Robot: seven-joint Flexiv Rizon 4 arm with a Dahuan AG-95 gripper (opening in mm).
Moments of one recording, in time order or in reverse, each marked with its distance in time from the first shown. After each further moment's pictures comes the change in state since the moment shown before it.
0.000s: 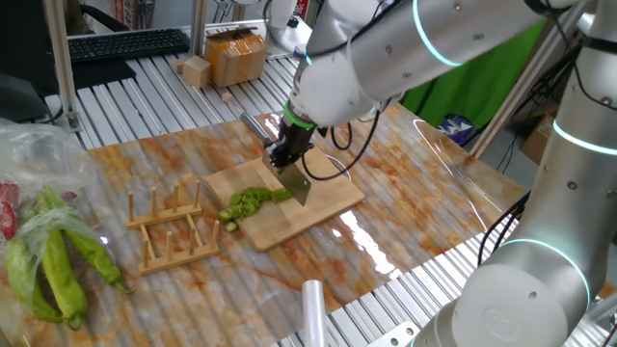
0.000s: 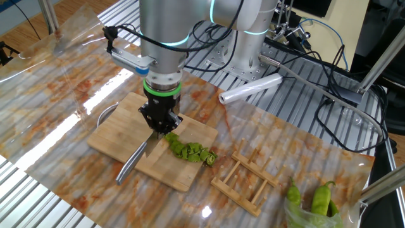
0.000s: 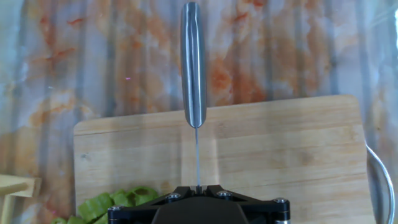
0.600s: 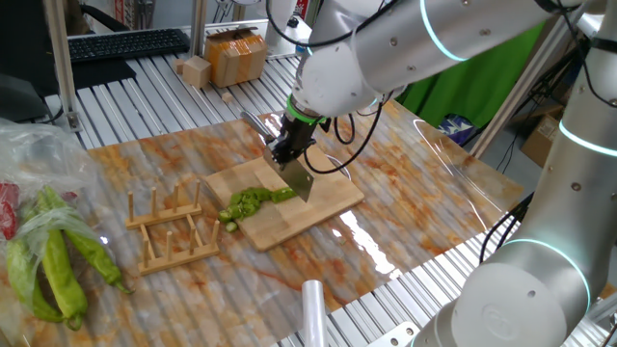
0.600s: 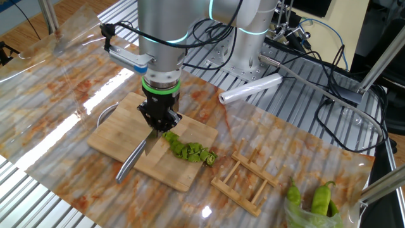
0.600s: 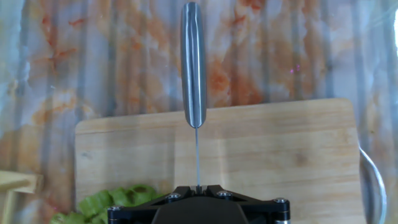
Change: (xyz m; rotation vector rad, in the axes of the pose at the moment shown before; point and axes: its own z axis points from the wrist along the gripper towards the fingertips) arm 0.001 -0.009 -0.012 -0.006 0.006 -0.022
